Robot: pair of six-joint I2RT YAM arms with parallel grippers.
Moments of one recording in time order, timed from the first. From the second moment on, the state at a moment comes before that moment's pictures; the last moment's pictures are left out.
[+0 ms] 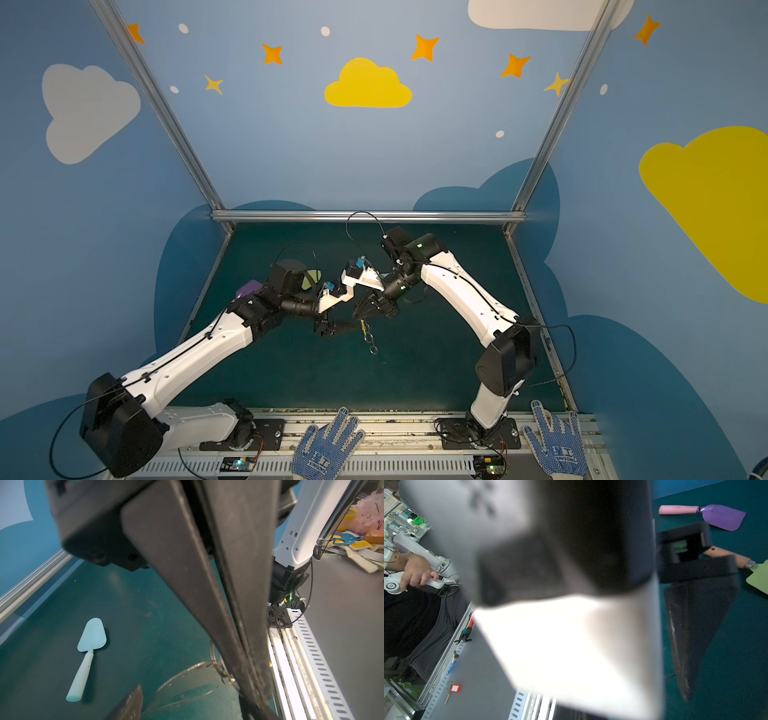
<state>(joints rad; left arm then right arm) -0.56 1.25 0.97 -0.34 0.77 0.49 0.68 1.71 1.73 -1.36 -1.00 -0.88</state>
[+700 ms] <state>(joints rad) -0.56 1.25 0.95 -0.37 0.69 0.44 0.67 1.70 1.68 -1.26 -0.91 -0.81</state>
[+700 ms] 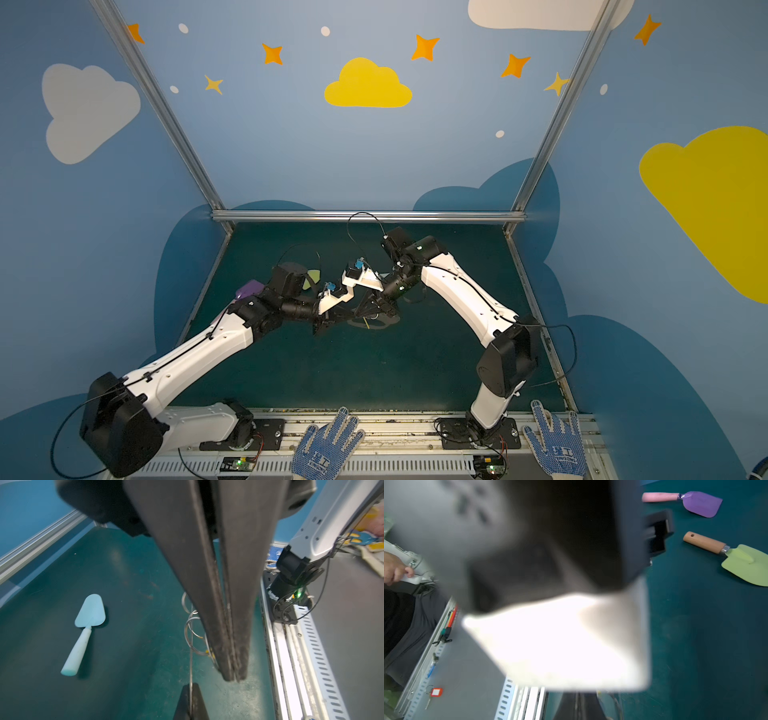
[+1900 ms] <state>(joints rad) -0.55 1.21 1.02 -0.47 0.57 0.43 0.57 1.24 1.17 -0.60 -0.71 -0.24</state>
